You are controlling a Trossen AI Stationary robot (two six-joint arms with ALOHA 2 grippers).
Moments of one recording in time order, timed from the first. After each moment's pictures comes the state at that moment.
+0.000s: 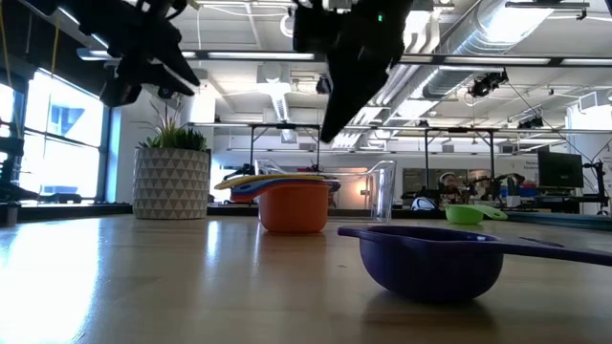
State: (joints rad) left arm 0.01 0.86 0.64 -0.40 -0.17 -1.07; right arm 0.11 1.87 1.49 -0.75 0.13 0.04
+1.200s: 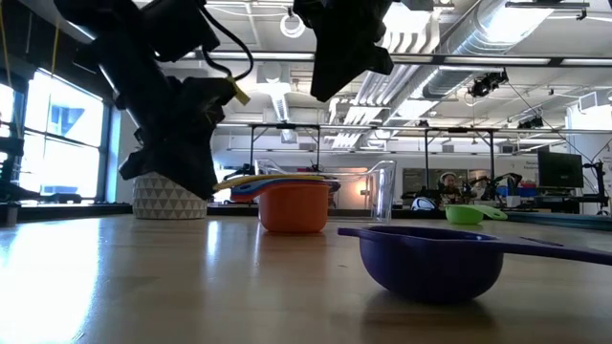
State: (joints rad) left arm -0.08 1.45 0.64 -0.13 -0.14 -1.04; right arm 0.14 1.86 1.66 -0.89 0.19 0.60
